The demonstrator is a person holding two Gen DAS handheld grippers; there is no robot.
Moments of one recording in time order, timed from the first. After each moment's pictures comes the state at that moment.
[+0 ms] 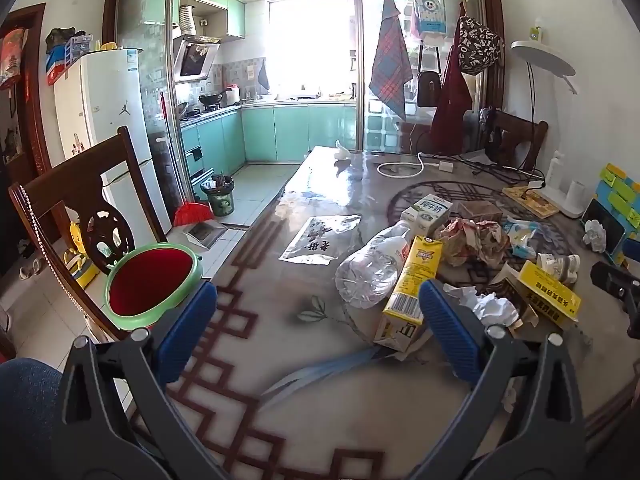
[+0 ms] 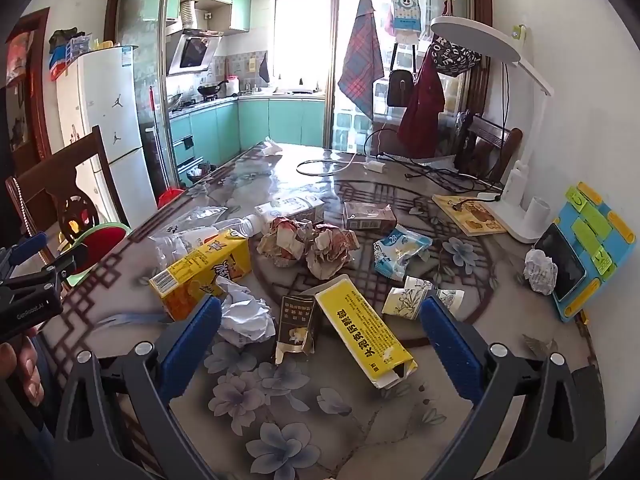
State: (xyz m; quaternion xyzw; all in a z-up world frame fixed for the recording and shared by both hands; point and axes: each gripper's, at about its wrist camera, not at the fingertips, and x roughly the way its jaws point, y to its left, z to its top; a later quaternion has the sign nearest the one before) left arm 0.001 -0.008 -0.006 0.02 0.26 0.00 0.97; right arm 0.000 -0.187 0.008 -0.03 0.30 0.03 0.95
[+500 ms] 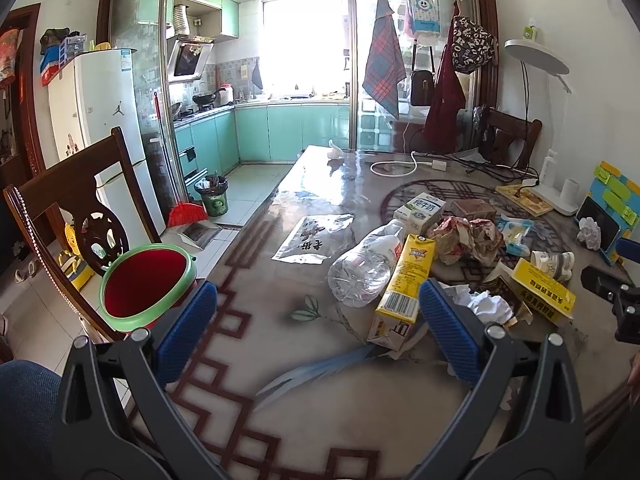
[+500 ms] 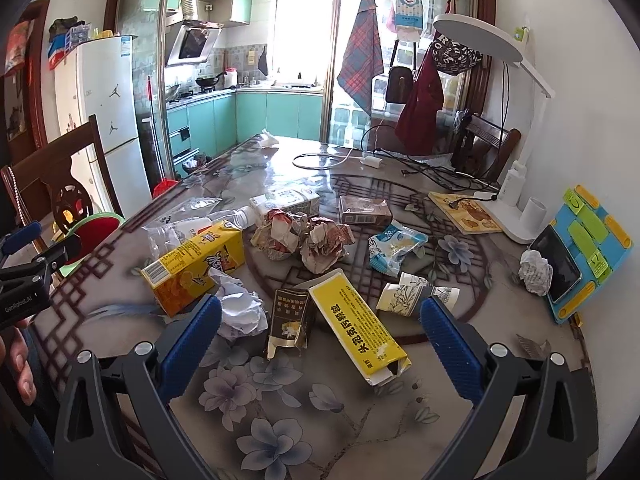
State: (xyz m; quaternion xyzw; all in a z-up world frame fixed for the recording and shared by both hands) left arm -0.002 -0.009 -0.003 0.02 0.26 -0.01 0.97; right arm 0.002 -0.183 0.004 -0.05 0.31 0.02 0.95
